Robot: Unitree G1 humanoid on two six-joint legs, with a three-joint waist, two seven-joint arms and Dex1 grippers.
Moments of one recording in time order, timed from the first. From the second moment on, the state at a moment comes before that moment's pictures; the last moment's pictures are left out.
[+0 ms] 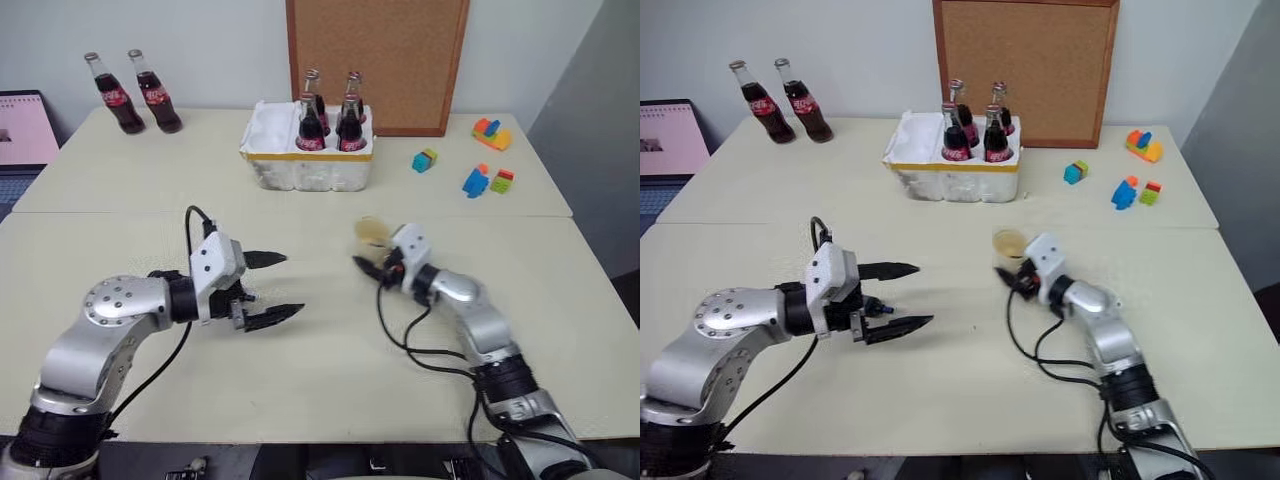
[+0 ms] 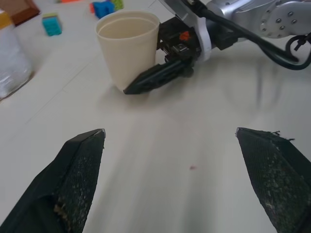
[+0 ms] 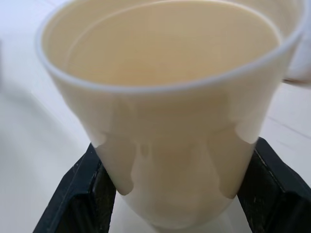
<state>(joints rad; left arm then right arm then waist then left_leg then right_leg) -0.22 0.76 0.02 -0.42 -0.49 0.47 -0.99 -0.41 -0.29 0.08 0.13 0.10 0.22 0.56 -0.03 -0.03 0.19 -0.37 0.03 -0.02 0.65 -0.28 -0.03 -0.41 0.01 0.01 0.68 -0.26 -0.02</state>
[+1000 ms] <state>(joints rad) -0.53 0.35 -0.32 -0.22 -0.30 0.40 -0.90 -0.53 -0.42 -0.29 0.62 0.21 0.06 0.32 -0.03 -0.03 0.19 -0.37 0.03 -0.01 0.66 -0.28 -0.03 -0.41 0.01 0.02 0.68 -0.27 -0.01</state>
